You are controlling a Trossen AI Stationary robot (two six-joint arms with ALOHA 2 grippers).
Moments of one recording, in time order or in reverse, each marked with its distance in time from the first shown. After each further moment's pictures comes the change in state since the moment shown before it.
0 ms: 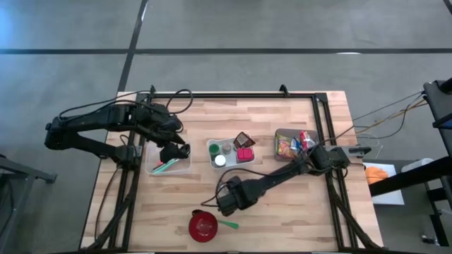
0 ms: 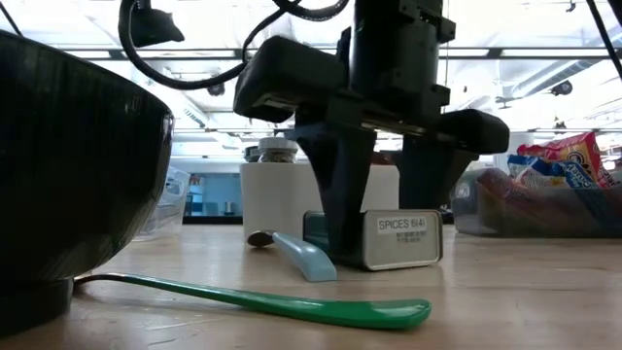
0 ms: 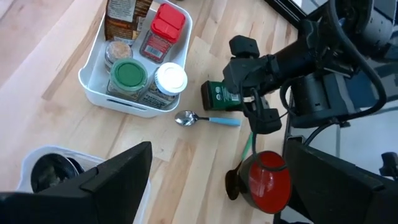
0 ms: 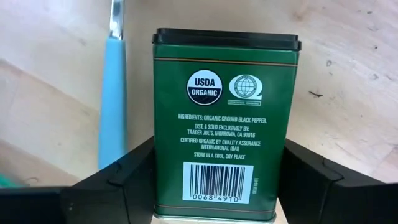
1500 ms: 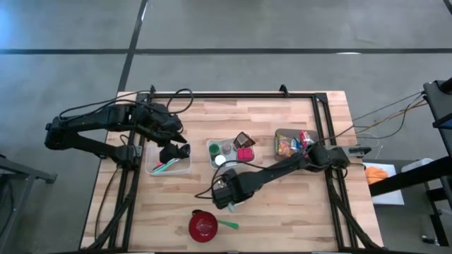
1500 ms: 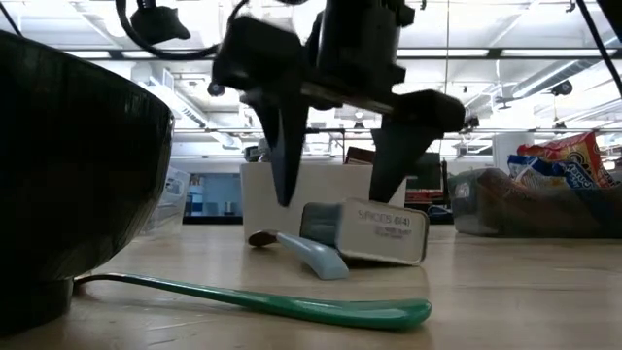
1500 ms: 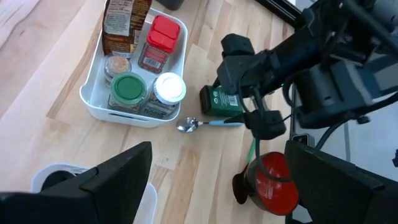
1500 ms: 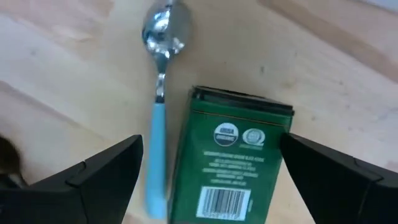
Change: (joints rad) left arm 0.000 0.000 0.000 0.023 -0.008 0.076; right arm -0.051 0.005 0.101 -0.056 0.061 -0.035
